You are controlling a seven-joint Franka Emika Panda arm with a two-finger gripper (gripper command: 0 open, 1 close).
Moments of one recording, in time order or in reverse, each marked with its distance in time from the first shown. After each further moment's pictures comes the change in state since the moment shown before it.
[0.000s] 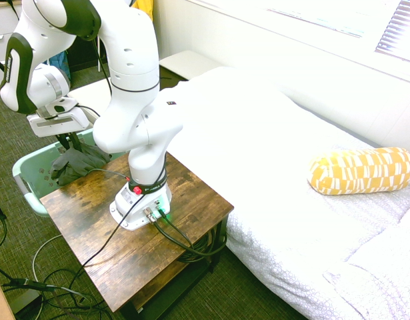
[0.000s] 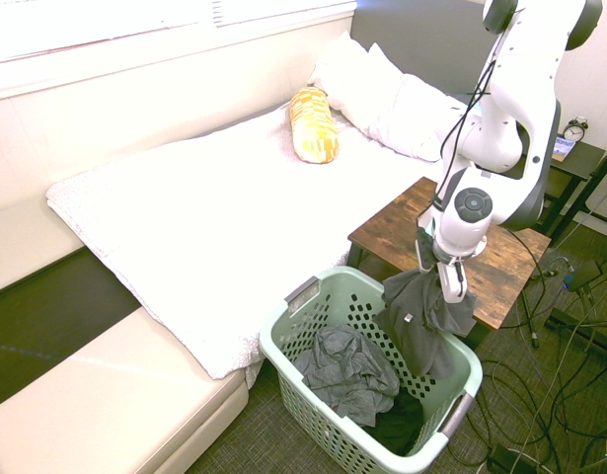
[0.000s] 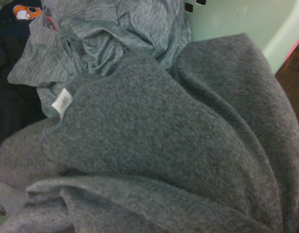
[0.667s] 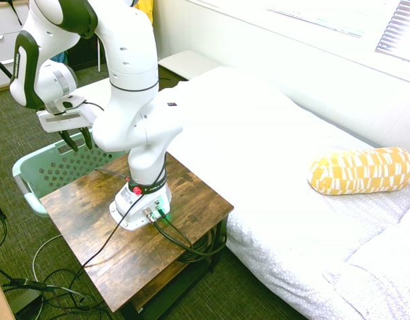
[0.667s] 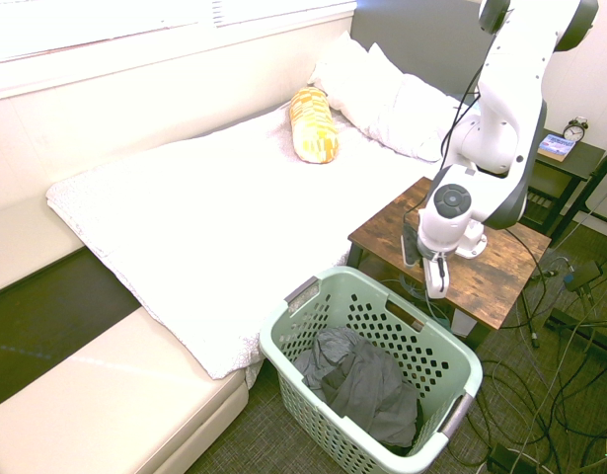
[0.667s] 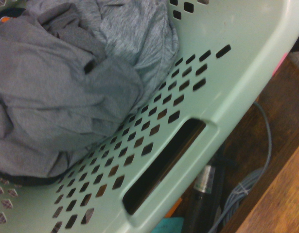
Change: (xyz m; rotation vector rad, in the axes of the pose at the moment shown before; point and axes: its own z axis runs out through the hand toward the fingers) arm 0.045 -0.019 0.000 -0.006 -0.009 0.039
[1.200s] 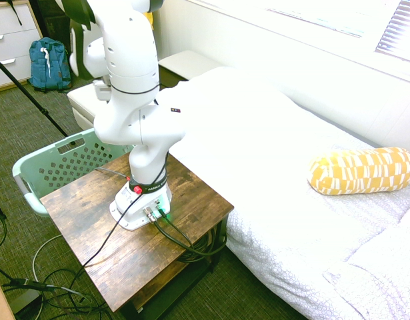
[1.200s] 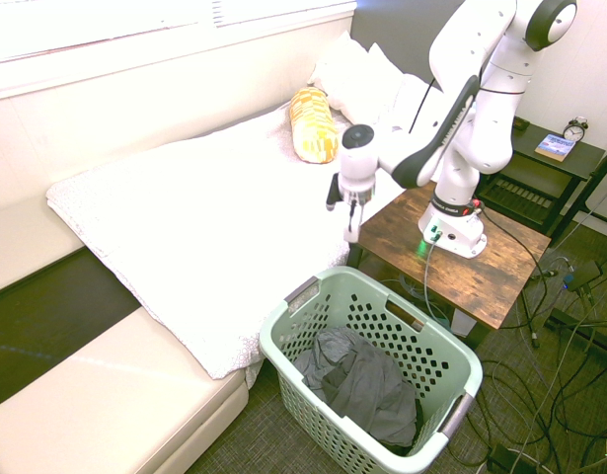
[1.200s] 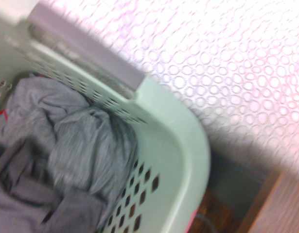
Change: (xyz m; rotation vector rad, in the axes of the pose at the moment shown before) arm 0.252 0.002 -0.013 0.089 -0.065 0.231
